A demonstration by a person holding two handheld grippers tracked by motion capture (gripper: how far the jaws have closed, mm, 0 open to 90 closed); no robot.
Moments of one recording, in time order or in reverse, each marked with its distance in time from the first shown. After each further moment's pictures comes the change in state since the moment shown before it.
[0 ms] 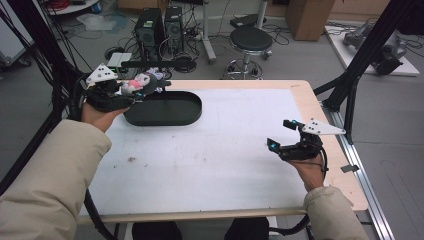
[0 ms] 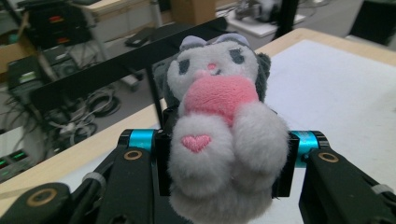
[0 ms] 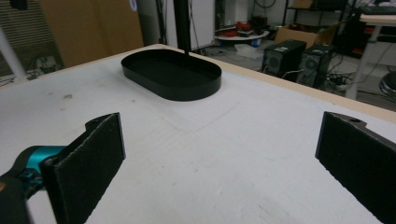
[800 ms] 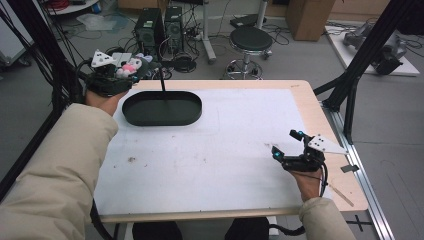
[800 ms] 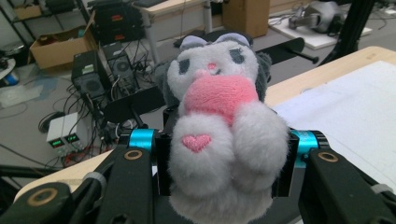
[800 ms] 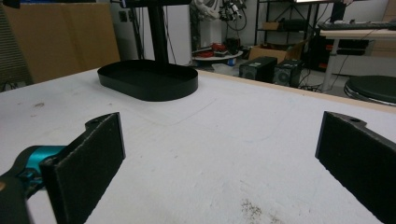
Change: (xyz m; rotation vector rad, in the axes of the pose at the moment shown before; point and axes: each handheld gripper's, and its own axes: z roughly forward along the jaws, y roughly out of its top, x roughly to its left) left arm 0.020 0.016 0.025 -0.017 0.195 -0.065; right arm 0.000 -0.048 -0.013 -0.103 -0.098 0.028
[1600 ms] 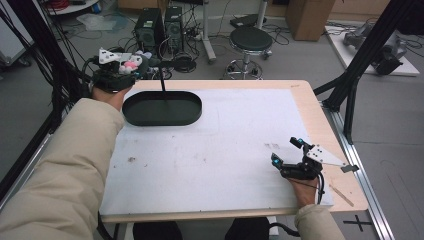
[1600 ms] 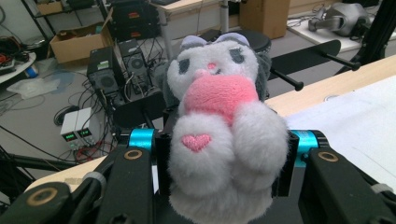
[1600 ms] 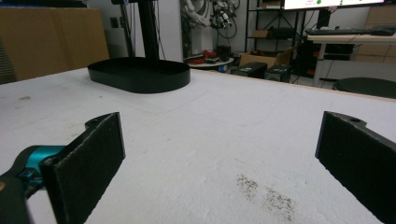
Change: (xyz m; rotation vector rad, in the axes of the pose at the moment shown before) left arm 0.004 -0.002 0.021 -0.005 0.068 -0.026; right arm 0.003 -0.032 -0.005 -0.049 -0.041 -0.008
